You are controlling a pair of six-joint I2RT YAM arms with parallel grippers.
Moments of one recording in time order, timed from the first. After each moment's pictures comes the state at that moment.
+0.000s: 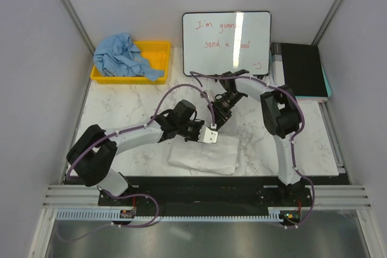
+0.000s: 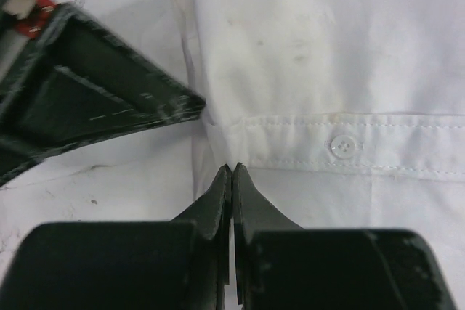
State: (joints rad) left arm -0.79 1.55 0.88 -0.16 0.48 0.97; right arm 0.43 2.20 1.62 -1.14 -0.86 -0.60
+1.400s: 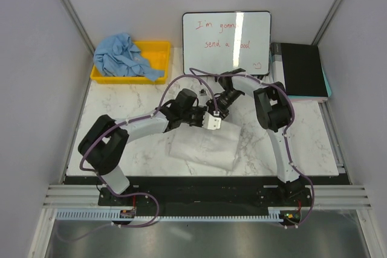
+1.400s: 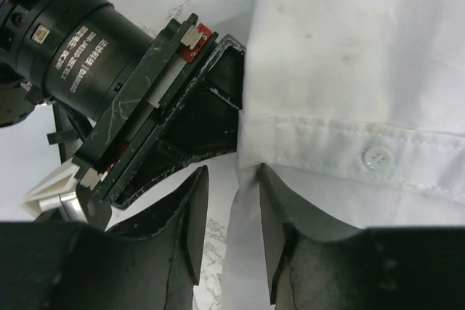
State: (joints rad) left arm -0.72 1.68 0.98 0.00 0.42 1.07; right arm 0.41 2.38 1.81 -1.21 -0.91 -0.63
